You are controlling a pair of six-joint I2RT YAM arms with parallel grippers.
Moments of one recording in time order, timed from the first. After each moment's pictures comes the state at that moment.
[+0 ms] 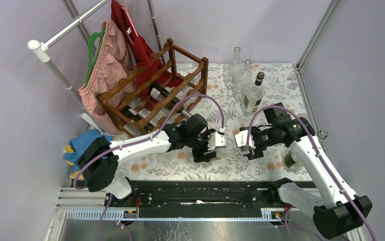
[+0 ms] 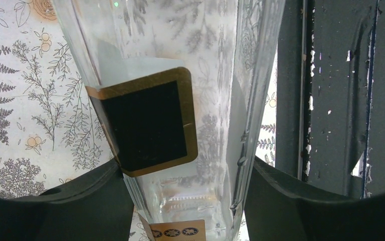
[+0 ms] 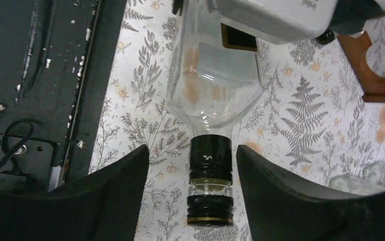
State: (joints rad) left arm -0.93 1.53 1.01 -0.36 0.45 0.48; right arm 0.31 1.01 1.02 -1.24 -0.77 -1.49
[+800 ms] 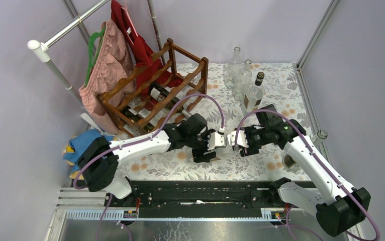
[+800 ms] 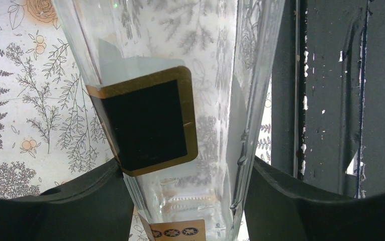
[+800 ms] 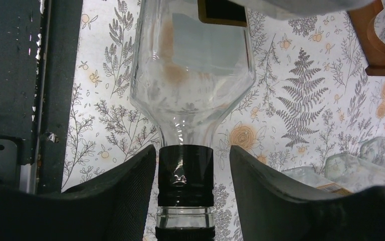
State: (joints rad) left arm -0.93 1.53 1.01 -0.36 0.47 0.48; right arm 0.43 1.03 0.94 -1.03 -0.56 -1.34
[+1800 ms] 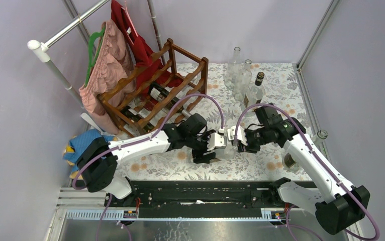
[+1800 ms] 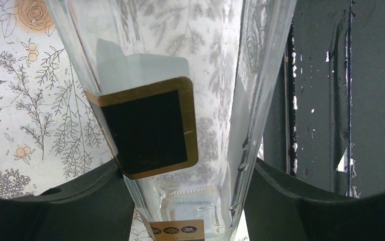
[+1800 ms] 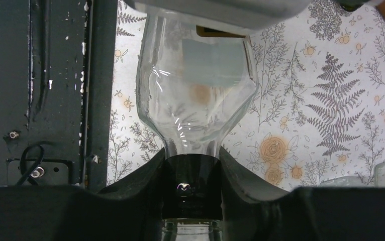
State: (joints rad) left arm -0.93 1.52 1.01 -0.36 0.51 0.48; right arm 0.43 1.06 0.97 -1.08 -0.65 -1.19
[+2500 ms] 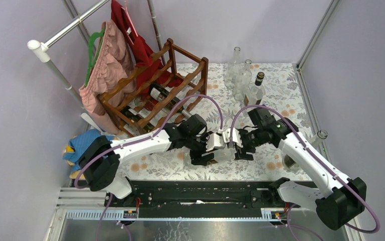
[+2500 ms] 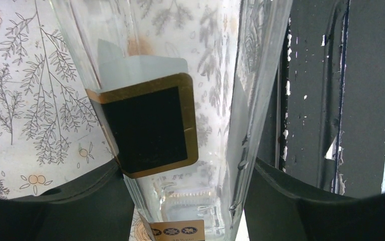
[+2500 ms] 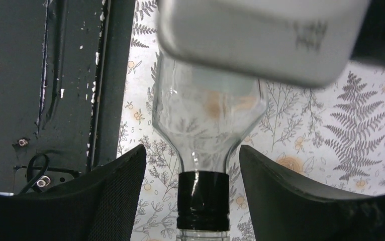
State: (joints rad) left arm -0.93 1.53 1.01 -0.43 0.52 0.46; right arm 0.48 1.10 0.93 -1.03 -0.68 -1.15
